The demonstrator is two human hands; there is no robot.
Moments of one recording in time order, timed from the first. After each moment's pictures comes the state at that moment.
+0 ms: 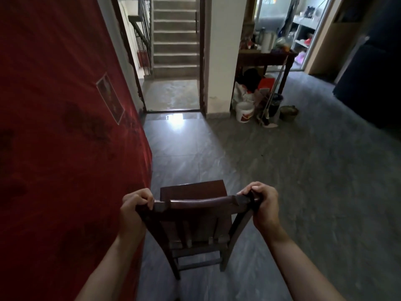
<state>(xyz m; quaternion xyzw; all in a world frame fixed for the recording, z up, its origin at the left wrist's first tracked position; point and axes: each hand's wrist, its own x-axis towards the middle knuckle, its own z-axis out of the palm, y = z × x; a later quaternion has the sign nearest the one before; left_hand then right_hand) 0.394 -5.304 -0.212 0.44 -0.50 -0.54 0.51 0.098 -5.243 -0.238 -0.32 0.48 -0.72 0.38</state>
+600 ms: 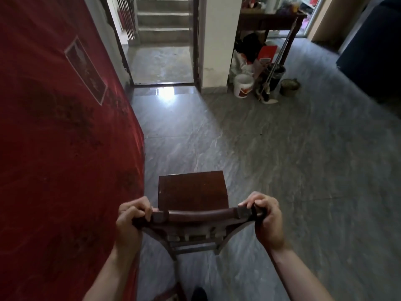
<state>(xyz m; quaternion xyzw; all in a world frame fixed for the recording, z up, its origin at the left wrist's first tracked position) 0.408 -5.360 -0.275 0.44 -0.48 -0.60 0.47 0.109 -5.272 -0.296 -0.31 0.50 -0.70 0.41</state>
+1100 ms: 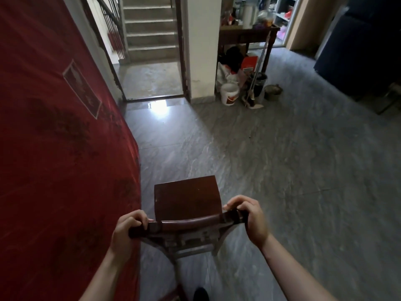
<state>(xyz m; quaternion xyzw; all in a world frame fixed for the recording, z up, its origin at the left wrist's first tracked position) 0.432 -5.305 -0.277 0.47 -0.54 -0.60 0.36 0.113 -5.209 -0.289 -0.34 0.55 -0.62 0.44</state>
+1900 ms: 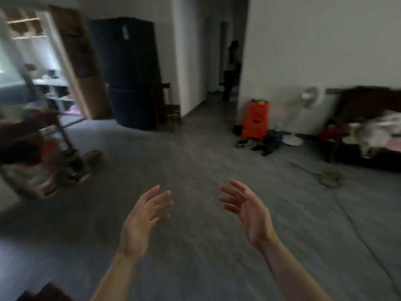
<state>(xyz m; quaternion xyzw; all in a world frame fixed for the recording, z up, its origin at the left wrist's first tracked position) 0.057 -4.955 -0.117 0.02 -0.59 -0.80 0.10 -0.005 -4.678 -0.119 -0.09 0.56 -0.82 0.04</state>
